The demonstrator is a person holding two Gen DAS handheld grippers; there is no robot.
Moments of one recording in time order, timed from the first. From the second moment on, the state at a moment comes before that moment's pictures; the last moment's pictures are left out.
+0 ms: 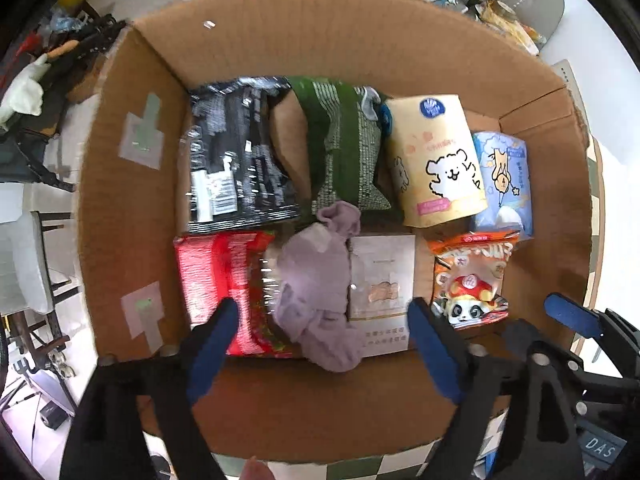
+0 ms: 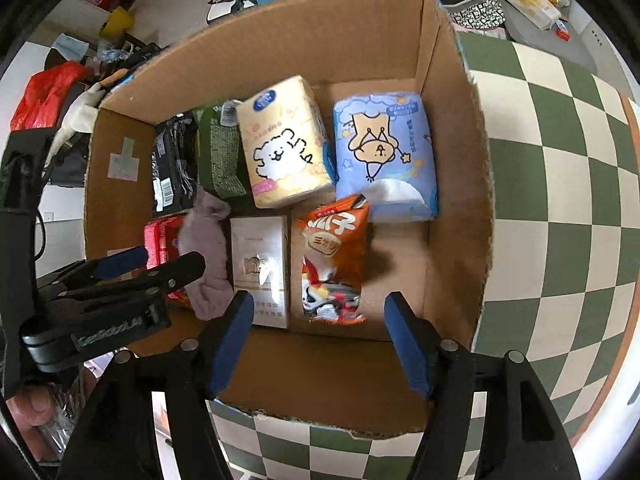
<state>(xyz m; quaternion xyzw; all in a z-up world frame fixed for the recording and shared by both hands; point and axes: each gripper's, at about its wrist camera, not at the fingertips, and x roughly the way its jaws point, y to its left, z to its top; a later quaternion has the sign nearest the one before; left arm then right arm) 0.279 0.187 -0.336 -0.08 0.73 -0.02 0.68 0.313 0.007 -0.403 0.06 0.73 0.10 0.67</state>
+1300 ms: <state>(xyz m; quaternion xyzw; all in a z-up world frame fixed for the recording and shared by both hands) 0.183 0.167 -0.169 -0.05 0.58 0.05 0.81 0.235 -0.037 -0.269 0.03 0.63 0.05 0.77</state>
